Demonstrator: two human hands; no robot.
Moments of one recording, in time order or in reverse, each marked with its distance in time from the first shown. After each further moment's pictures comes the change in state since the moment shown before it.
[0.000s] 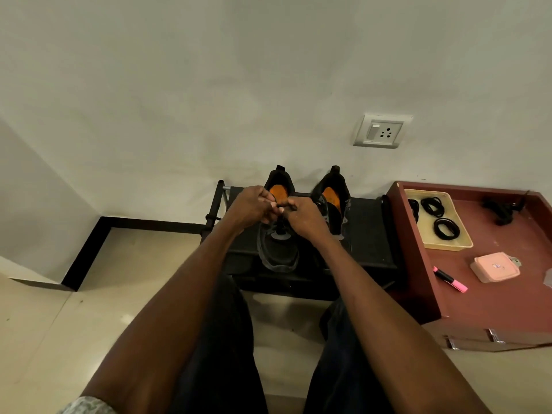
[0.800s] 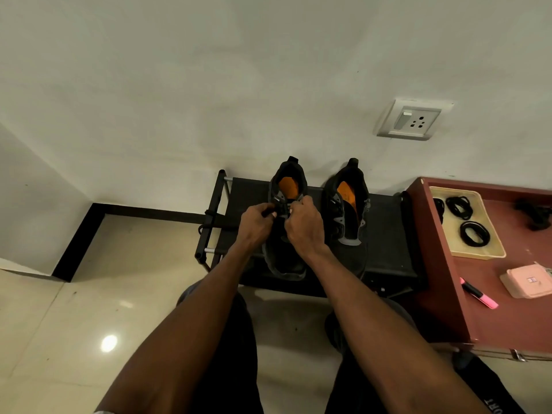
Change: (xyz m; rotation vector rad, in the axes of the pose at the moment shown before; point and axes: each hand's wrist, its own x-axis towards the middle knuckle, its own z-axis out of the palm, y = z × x) left_hand 0.041 -0.080 0.034 0.140 0.169 -0.091; right_hand 0.043 0.054 0.061 -0.436 0.210 -0.038
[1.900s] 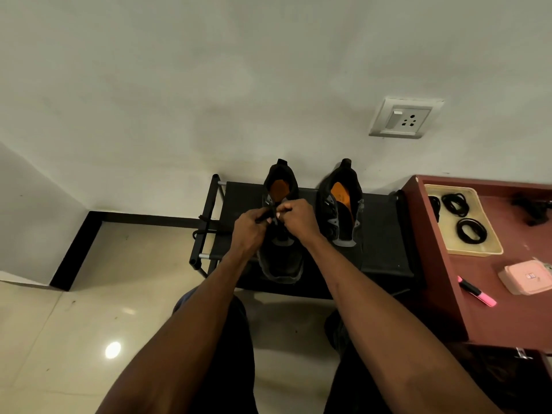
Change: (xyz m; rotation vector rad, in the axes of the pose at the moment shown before) left_hand 0.000 -0.012 0.007 -0.024 0.036 0.076; right_hand 0.029 0.011 0.000 0.417 -0.218 0.233
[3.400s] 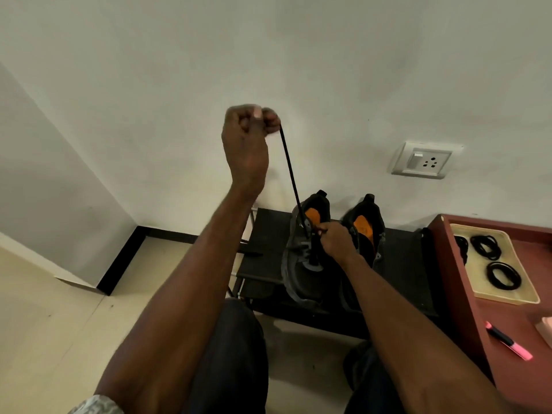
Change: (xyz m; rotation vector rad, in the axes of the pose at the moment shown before) left_hand 0.004 0.202 -0.125 -0.737 0.588 0.536; right_hand 0.011 0.011 -0.036 -0.207 -0.054 -0.087
